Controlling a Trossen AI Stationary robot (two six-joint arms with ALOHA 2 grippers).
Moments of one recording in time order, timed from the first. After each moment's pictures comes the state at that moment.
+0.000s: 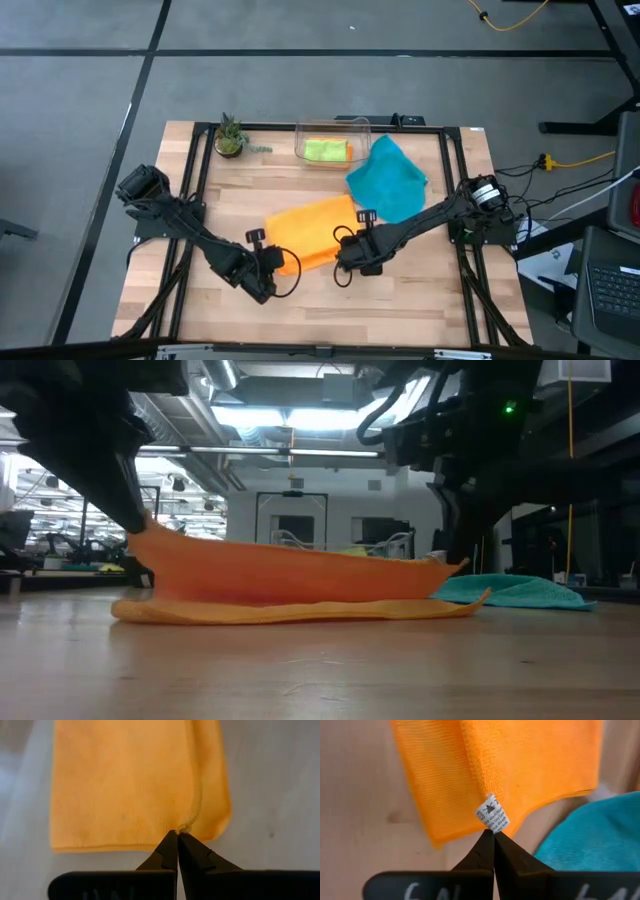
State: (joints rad) left arm -0.62 1.67 1.06 -0.75 -0.50 -0.81; right arm 0.36 1.92 1.34 -0.98 0.39 0.26
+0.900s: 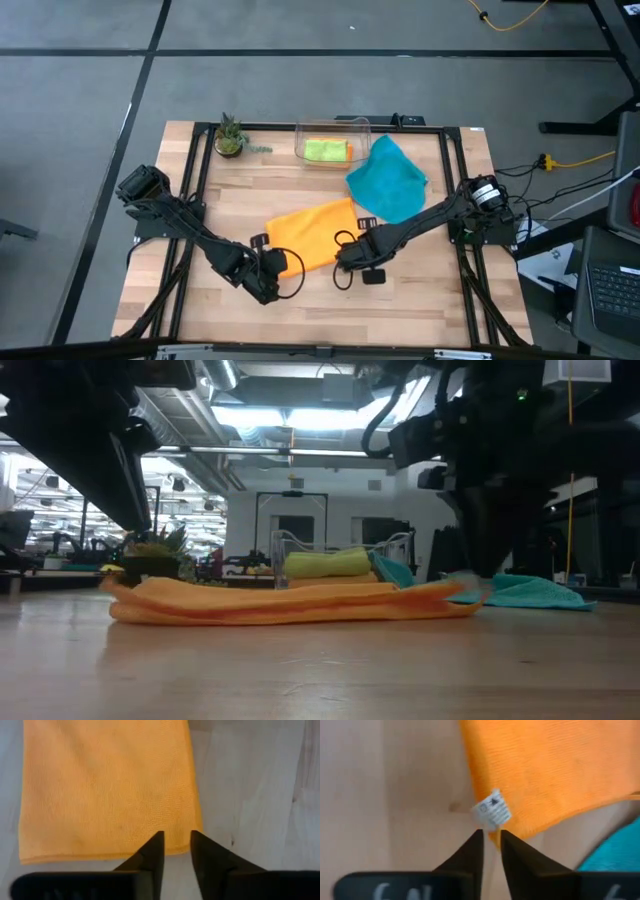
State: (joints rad) left arm -0.62 1.67 1.06 -0.64 -0.42 -0.81; right arm 0.36 1.92 1.34 -0.97 0.17 0.26
